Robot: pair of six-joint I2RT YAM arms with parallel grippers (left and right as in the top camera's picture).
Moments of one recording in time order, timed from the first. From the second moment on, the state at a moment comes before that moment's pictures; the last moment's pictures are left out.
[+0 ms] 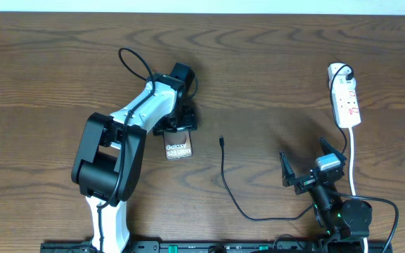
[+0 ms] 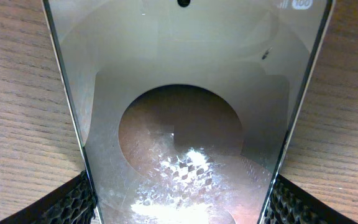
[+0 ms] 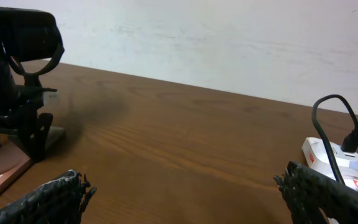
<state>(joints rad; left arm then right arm) -0.37 2.06 1.39 -0.91 0.03 -0.54 0.04 0.01 0.01 -0.04 -0.30 -0.07</state>
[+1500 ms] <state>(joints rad) -0.25 2.05 1.38 -0.94 0.44 -0.35 0.46 1.70 1.02 -0.29 -0.78 0.21</state>
